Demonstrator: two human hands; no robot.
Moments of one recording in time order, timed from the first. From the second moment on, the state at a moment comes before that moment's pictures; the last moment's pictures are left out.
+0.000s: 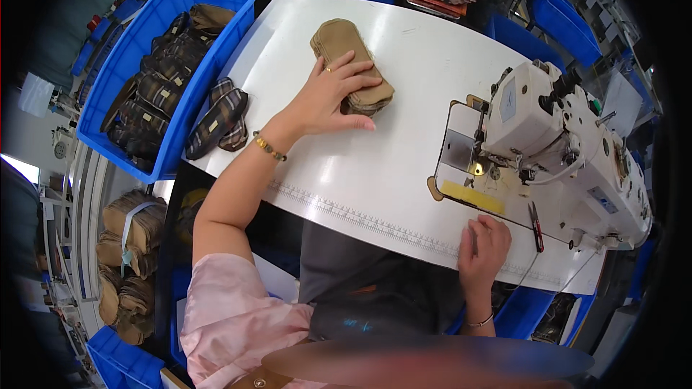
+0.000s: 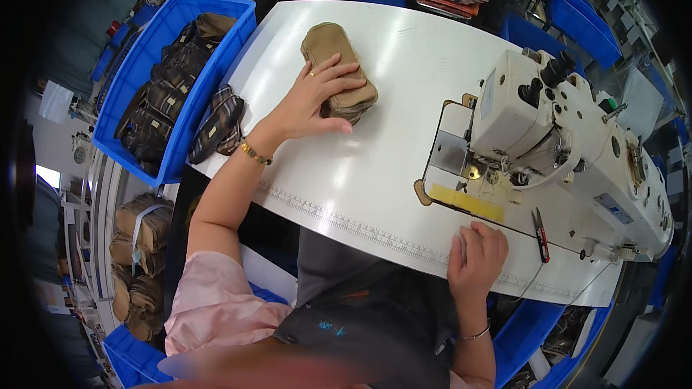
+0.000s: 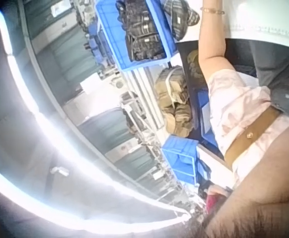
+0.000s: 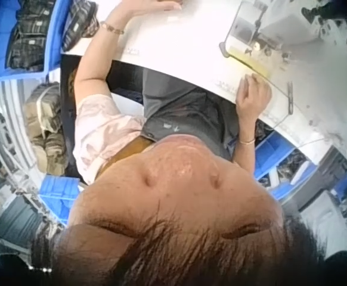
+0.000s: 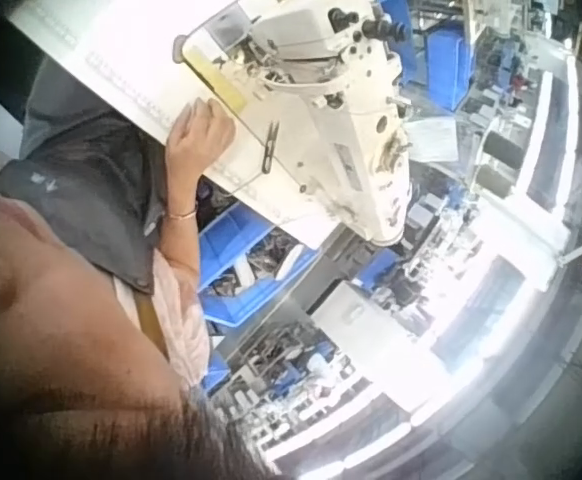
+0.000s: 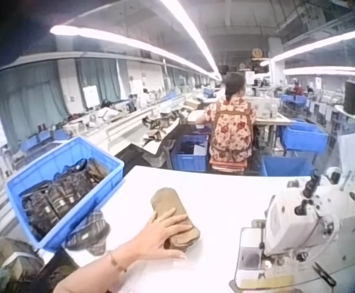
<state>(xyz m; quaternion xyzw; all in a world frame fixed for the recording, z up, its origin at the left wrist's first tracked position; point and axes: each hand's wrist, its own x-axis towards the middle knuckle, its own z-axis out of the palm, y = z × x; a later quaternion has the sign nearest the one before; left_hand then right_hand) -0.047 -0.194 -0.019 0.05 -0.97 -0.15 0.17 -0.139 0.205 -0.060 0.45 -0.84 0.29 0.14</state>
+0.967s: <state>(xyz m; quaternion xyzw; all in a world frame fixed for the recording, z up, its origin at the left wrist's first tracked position) 0.002 -0.191 -0.009 0.18 -0.97 0.05 0.18 -0.139 0.207 -0.063 0.45 -0.82 0.31 0.16</state>
